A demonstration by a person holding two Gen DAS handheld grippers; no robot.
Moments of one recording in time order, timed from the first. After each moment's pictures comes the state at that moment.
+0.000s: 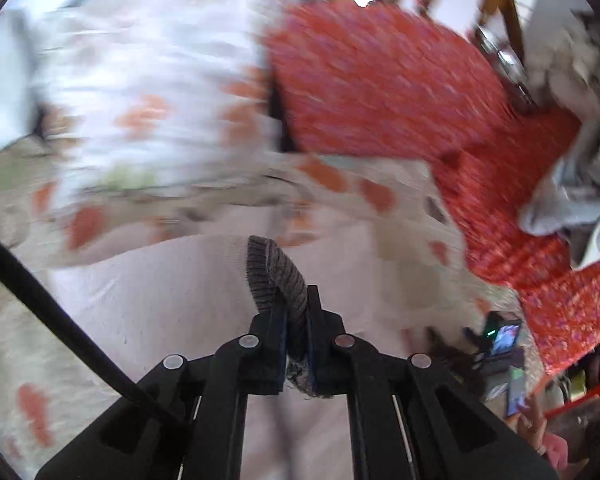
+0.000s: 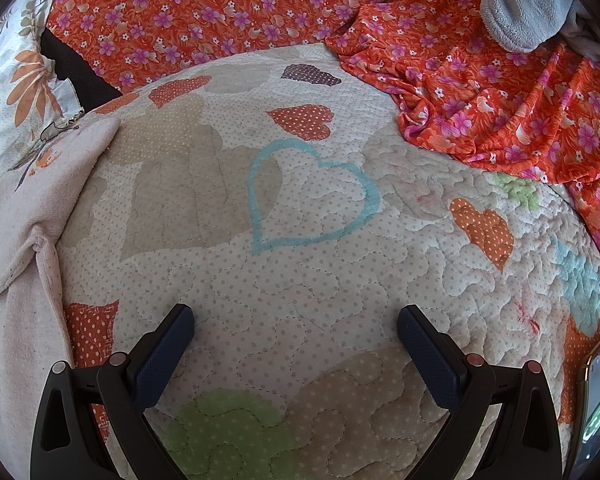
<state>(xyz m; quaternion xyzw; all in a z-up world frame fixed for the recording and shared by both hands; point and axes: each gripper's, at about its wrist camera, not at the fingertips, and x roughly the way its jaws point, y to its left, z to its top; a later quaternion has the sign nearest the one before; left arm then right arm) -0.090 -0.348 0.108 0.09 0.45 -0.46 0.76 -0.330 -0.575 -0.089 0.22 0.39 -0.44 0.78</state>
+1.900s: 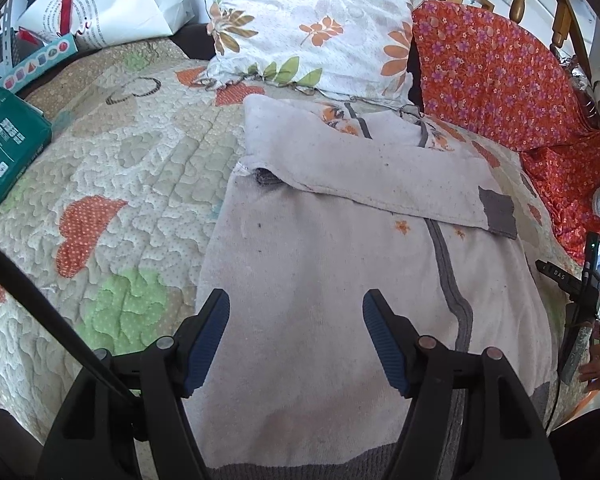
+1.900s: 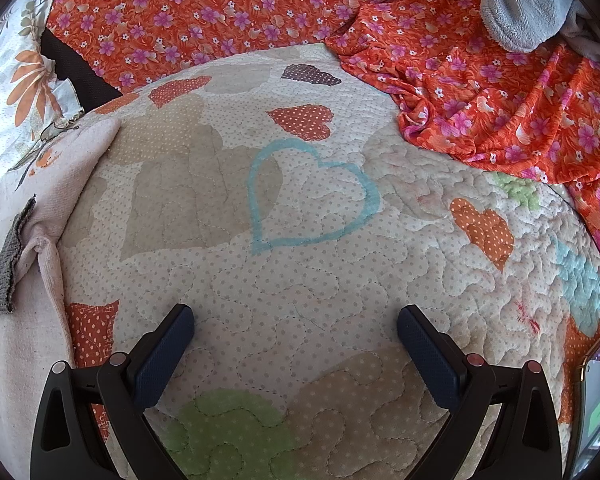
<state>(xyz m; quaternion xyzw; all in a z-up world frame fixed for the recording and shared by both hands) -0.115 -0.122 -0.018 0.05 0.43 -0.30 0.85 -0.330 -0.575 -0.090 0.22 0.39 -0.44 0.78</state>
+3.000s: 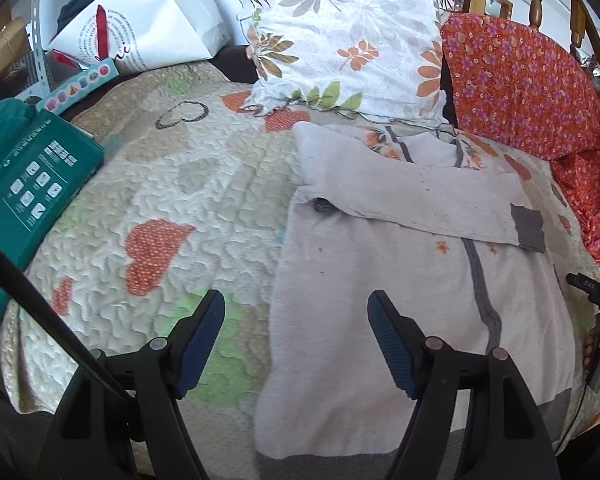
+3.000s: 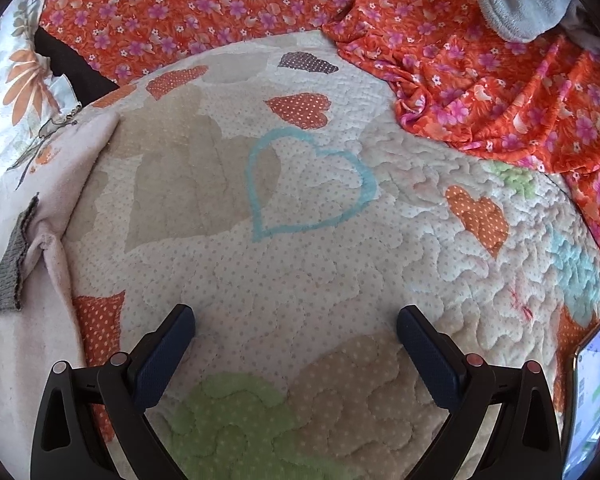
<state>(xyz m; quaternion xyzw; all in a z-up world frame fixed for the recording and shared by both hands) -0.111 -0.098 0.007 0.08 0.41 -0.23 0.88 -0.331 -0.574 -0.079 0.24 0.41 -0.43 0.77</state>
